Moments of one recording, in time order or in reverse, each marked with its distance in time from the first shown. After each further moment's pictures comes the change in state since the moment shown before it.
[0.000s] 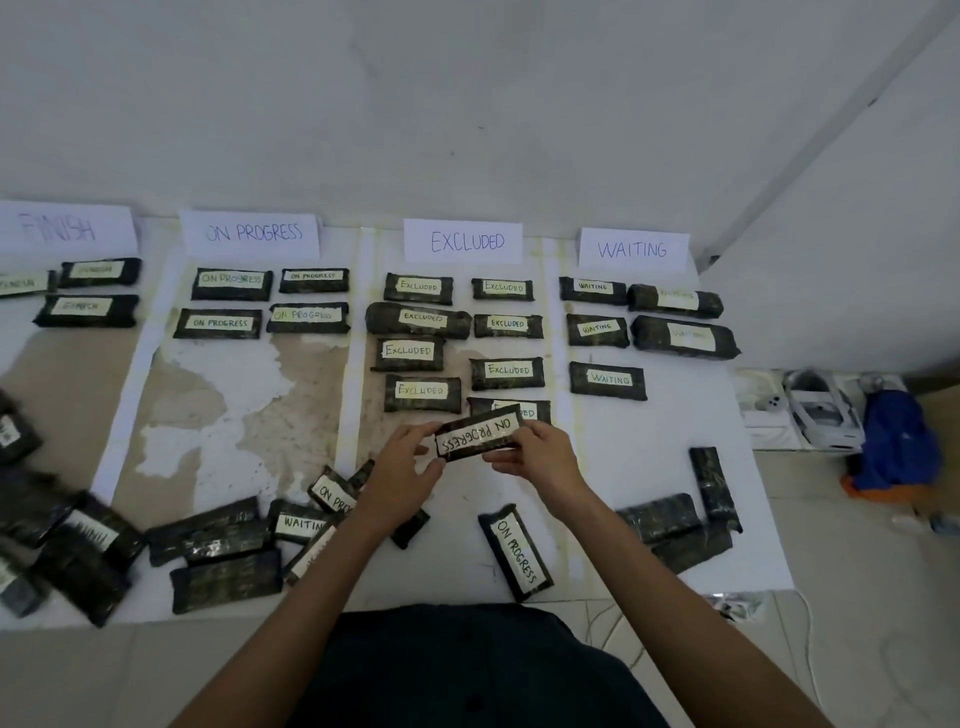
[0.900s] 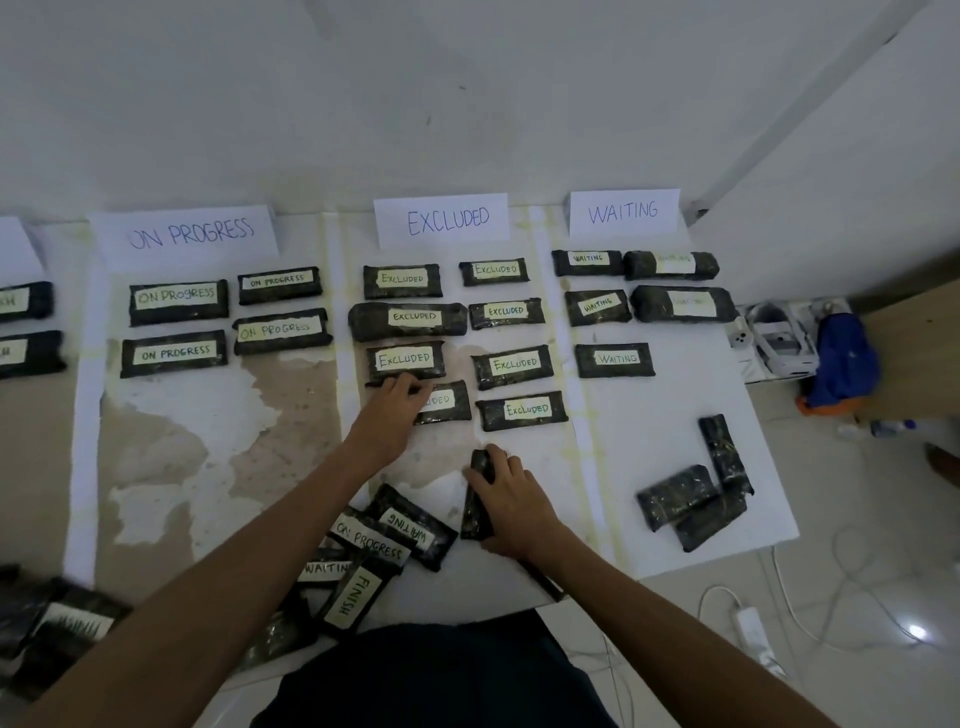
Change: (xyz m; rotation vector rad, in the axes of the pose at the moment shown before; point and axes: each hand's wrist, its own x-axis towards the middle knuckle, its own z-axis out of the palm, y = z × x) left_hand 0.123 -0.049 -0.041 0.768 -0.302 0.386; right_hand 0.028 0.070 0.046 -1.650 -0.195 -0.365
